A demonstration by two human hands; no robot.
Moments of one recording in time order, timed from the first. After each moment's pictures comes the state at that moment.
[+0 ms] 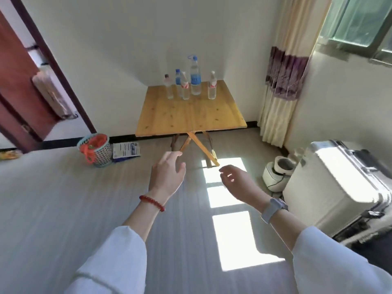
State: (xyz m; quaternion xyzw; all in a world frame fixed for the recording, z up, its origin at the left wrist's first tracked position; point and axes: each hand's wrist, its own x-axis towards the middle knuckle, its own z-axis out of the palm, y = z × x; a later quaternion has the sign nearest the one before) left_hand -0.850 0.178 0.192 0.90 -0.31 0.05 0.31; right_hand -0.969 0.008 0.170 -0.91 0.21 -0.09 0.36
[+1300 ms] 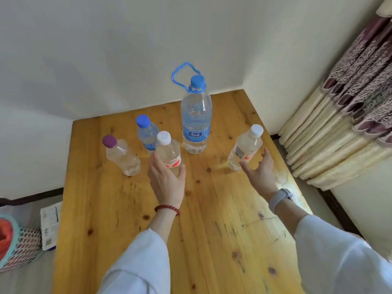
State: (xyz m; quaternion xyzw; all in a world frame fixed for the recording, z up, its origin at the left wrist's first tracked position) left_hand 0.002 -0.355 0.020 0.91 -0.15 0.03 0.39; right_hand -0.134 -0.535 0.019 -0.76 0.47 -0.18 0.41
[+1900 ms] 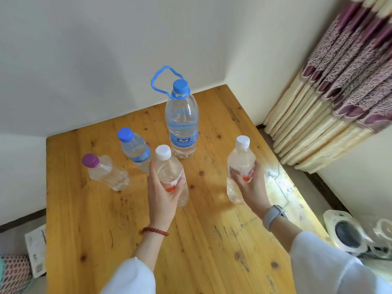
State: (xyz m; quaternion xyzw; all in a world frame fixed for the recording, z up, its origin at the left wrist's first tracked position) left_hand 0.018 -0.345 0.006 0.81 -0.25 -0.08 0.52; right_hand -0.138 -0.508 0.008 -0.70 0.46 -0.24 0.49
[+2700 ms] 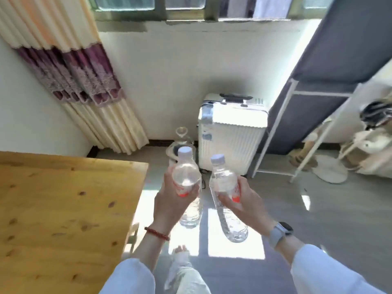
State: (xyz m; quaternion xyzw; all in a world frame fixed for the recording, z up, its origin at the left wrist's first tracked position) left_hand -0.453 -0.235 0.093 0.52 -0.73 -0.28 0.34; right_hand -0.642 -0.156 0.085 -0.53 0.74 -0.33 0.23
